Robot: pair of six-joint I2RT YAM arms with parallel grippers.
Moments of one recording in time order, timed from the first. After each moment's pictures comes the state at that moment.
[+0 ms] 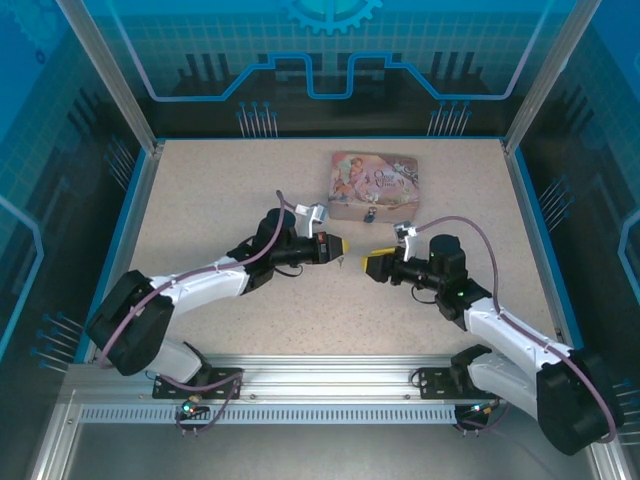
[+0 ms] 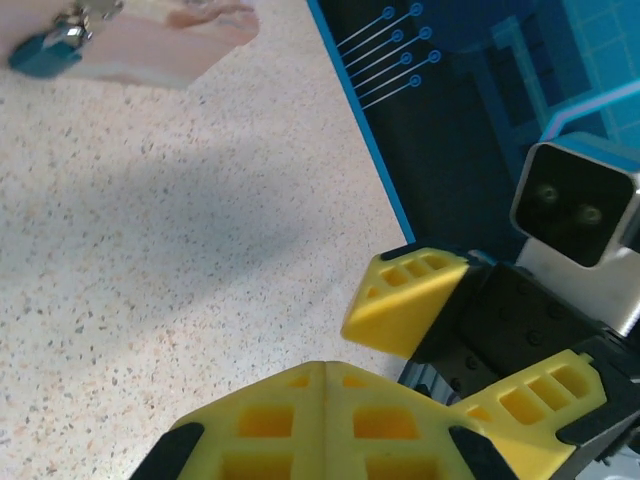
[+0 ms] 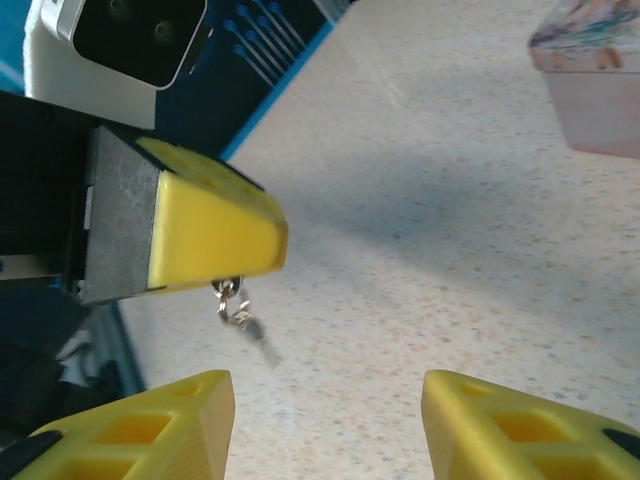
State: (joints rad) left arm -0.64 1.46 0.77 0.32 0.50 -0.81; right arm 0.39 1.00 0.38 0.29 -0.62 0.50
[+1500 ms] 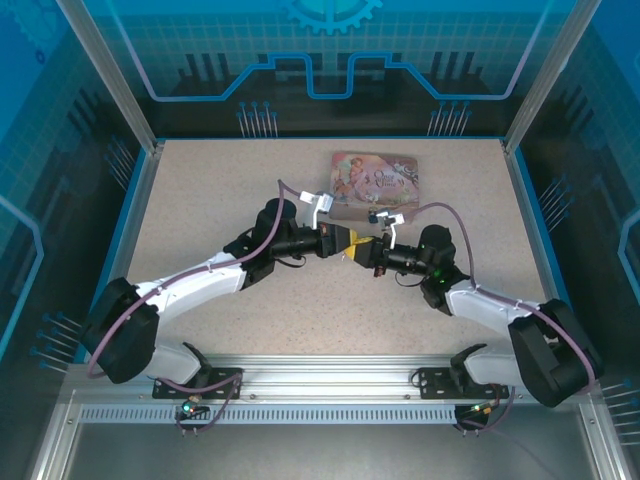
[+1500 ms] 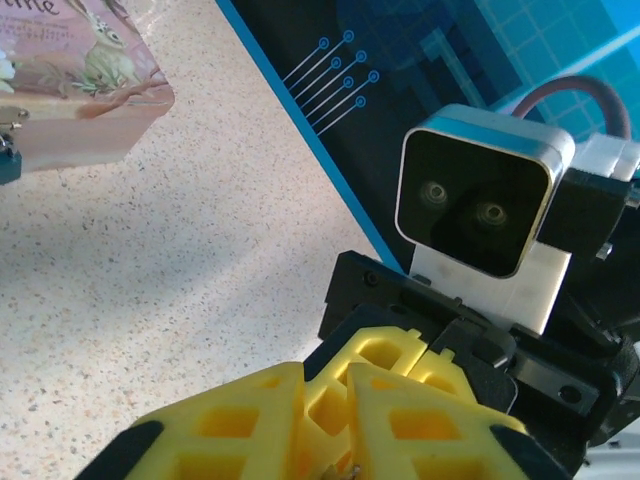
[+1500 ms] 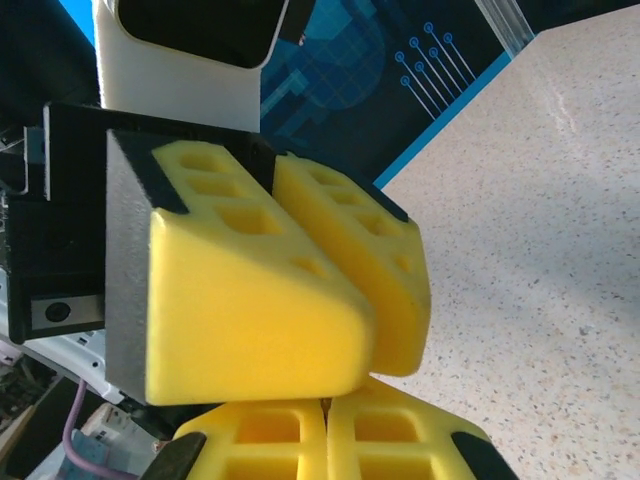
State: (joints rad) left arm -0.67 1.41 0.87 0.25 0.49 -0.71; right arm 0.44 1.25 0.45 0.74 -0.81 0.65
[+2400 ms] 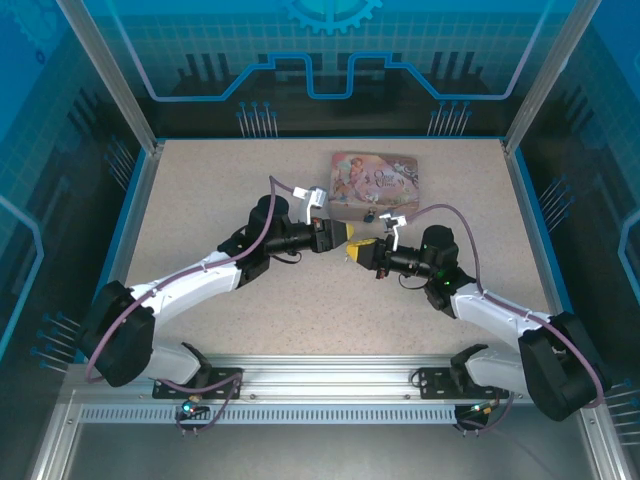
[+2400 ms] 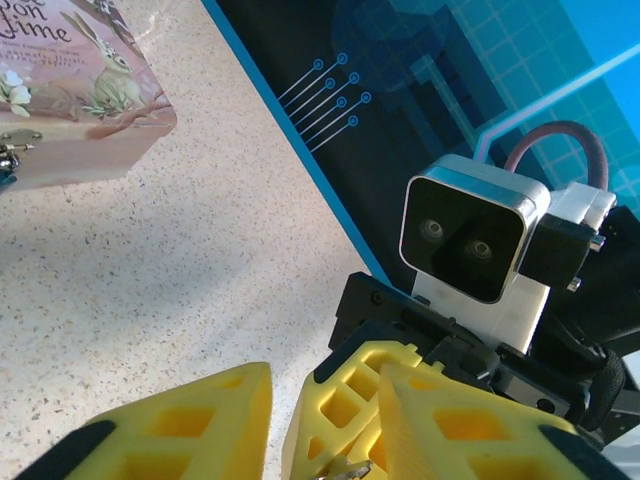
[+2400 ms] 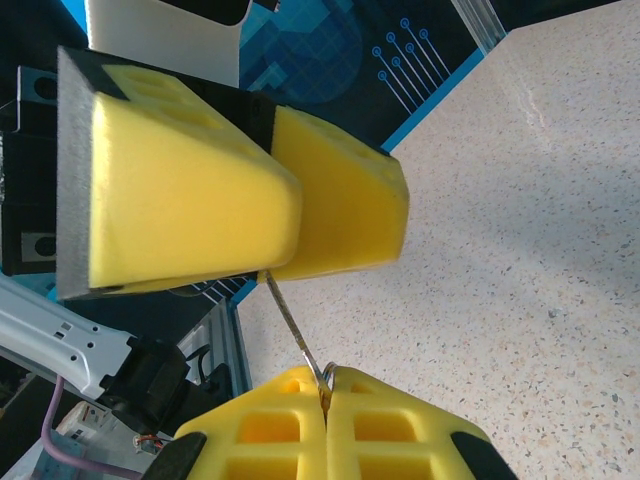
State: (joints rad) left arm -0.63 1.39 0.87 0.27 0.52 -0.75; right arm 0.44 1.19 0.45 0.61 -0.78 0.60
